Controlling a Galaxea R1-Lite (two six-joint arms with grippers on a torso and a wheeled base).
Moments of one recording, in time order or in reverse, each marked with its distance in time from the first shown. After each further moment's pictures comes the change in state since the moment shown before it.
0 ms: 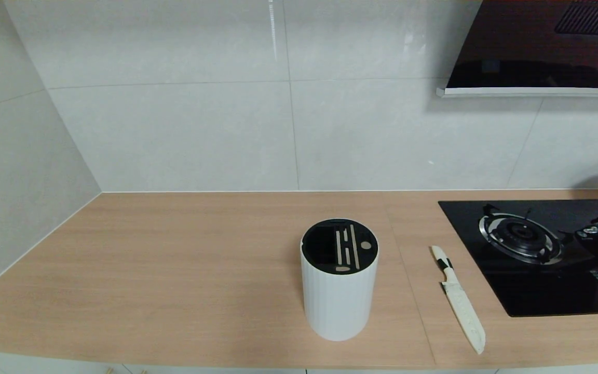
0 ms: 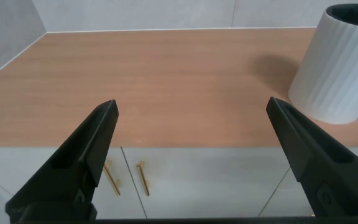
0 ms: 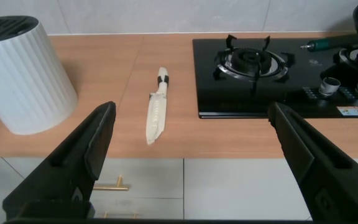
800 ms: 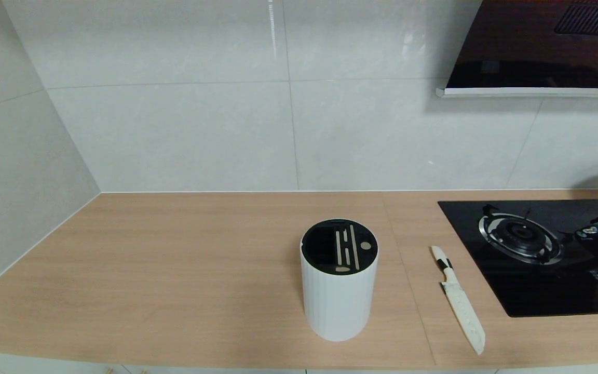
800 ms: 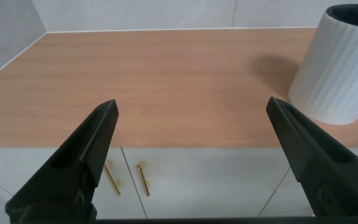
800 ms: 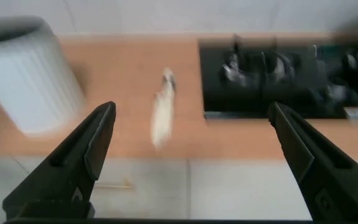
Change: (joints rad) left arm 0.000 0.000 0.000 0.000 0.000 0.000; right arm 0.012 0.044 -0.107 -0.016 0.050 0.042
